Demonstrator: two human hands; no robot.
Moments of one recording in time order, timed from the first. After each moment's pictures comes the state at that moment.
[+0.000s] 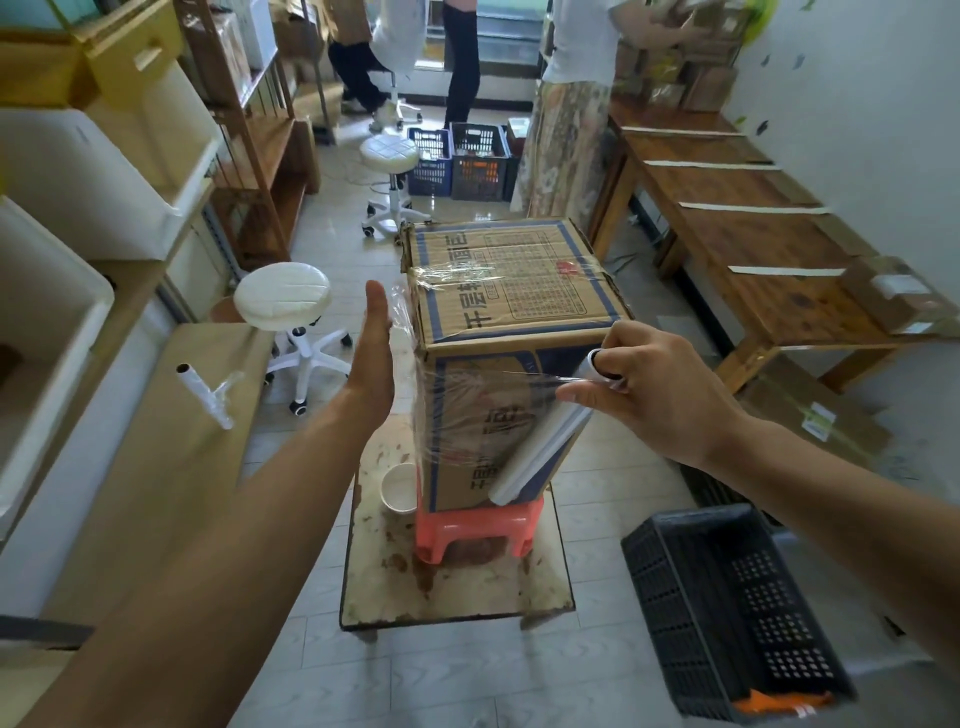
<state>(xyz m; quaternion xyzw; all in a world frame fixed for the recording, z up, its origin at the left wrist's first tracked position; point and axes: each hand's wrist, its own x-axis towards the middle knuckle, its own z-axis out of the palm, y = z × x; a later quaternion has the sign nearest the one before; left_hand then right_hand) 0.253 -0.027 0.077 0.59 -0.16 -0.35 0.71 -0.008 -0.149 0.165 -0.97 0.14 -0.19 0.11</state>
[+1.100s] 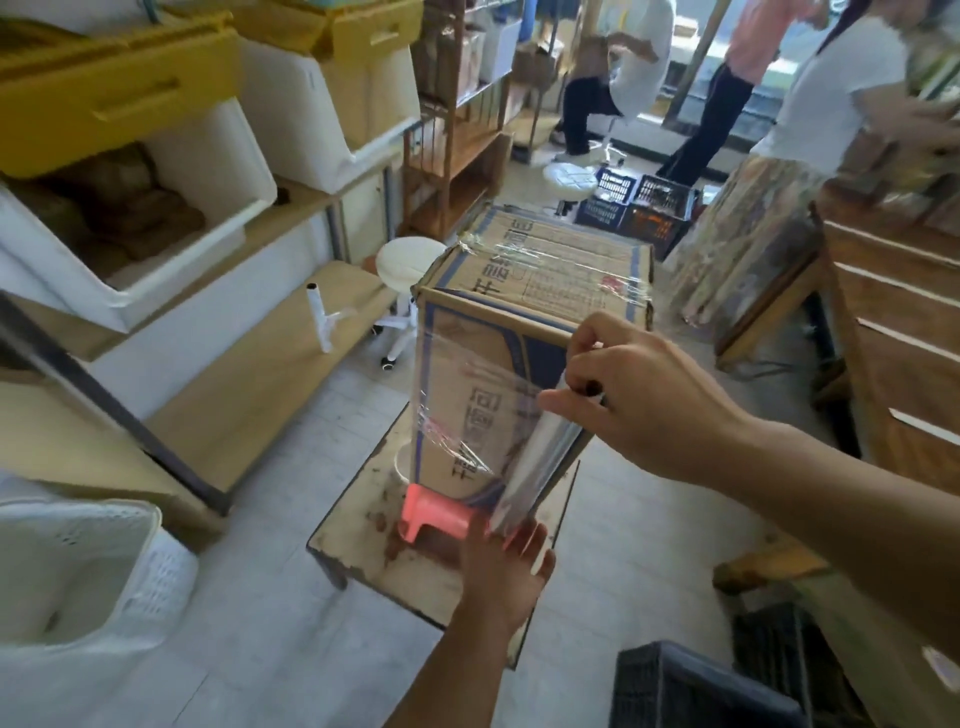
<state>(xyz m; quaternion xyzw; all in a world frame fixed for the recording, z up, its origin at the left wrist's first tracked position) -0.015 -0.080 -0.110 0.30 0.20 -0.43 0.83 -0.005 -0.195 0.188 -0.99 -0.07 -0.05 0.09</state>
